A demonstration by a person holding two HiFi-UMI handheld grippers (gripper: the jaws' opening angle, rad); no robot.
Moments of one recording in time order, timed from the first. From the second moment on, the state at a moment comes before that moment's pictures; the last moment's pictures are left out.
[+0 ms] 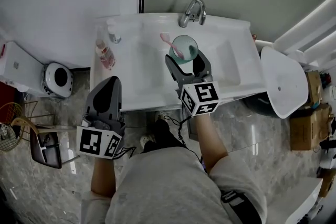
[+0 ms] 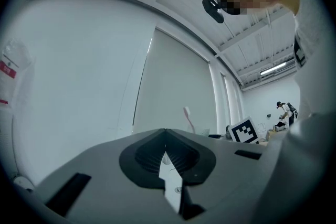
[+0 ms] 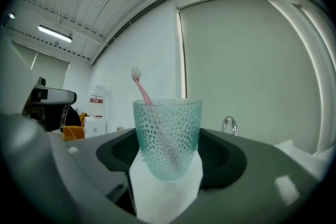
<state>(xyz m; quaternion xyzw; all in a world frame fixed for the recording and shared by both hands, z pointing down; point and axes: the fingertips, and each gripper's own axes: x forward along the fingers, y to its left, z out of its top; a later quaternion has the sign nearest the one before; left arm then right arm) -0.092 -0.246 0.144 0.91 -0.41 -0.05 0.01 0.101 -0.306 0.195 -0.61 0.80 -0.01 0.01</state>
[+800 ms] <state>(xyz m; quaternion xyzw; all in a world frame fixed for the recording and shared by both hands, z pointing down) -0.062 -0.179 0.131 0.91 -0.40 -0.07 0.00 0.094 -0.201 0.193 -0.57 0.82 -0.01 0.00</state>
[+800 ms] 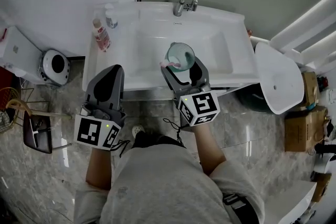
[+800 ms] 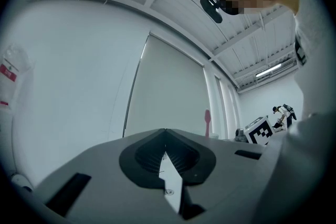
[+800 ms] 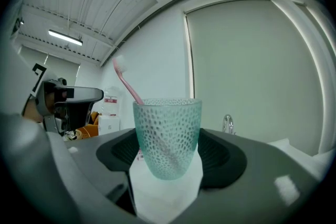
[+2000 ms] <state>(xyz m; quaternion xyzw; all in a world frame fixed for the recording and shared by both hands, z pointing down) -0.092 -0.056 0.154 0.86 -0.51 -0.08 0.02 0.039 -0.075 0.229 -0.46 0.89 -0.03 0.00</state>
